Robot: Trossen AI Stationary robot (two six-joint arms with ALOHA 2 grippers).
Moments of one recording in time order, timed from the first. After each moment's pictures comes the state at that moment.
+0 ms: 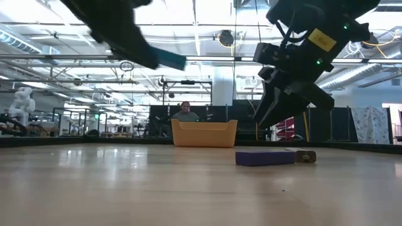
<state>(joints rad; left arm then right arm) -0.37 1.39 0.85 -0.21 -0.35 -0.33 0.20 1.56 0.78 -0.19 0.44 -0.07</state>
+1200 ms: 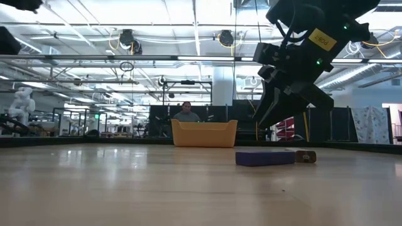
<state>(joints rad) -0.64 1.15 0.85 -0.92 0.31 -0.78 0.20 1.56 0.78 -0.19 0.45 -0.09</state>
